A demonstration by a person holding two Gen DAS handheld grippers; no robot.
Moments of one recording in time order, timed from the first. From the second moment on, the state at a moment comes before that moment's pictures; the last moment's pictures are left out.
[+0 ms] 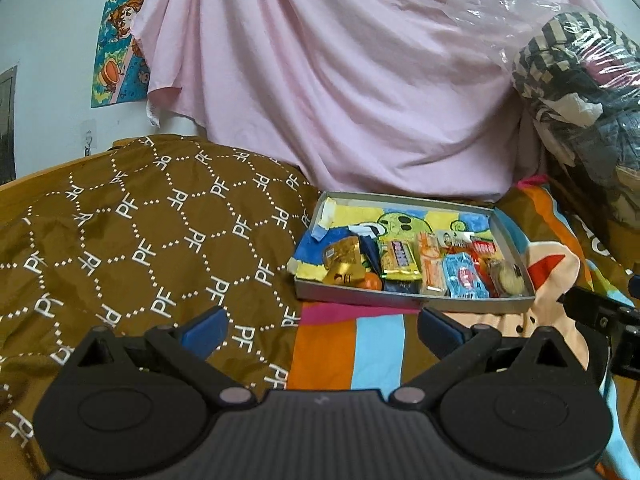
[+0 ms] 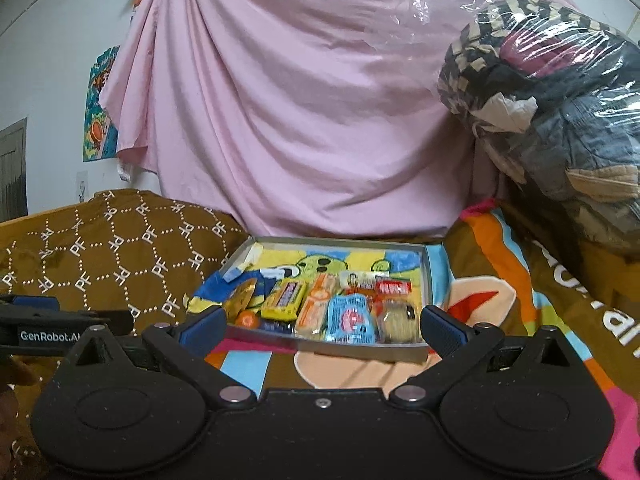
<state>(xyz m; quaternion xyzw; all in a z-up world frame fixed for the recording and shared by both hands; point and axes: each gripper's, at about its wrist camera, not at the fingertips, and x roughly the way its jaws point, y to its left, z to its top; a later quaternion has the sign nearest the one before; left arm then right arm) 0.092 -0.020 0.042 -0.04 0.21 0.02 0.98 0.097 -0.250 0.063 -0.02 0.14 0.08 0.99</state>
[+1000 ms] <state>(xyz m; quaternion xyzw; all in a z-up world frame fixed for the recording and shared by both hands) 0.076 -0.007 -0.008 -0.04 0.24 0.02 0.97 0.069 -0.248 0.007 0.01 0.16 0.07 0.99</state>
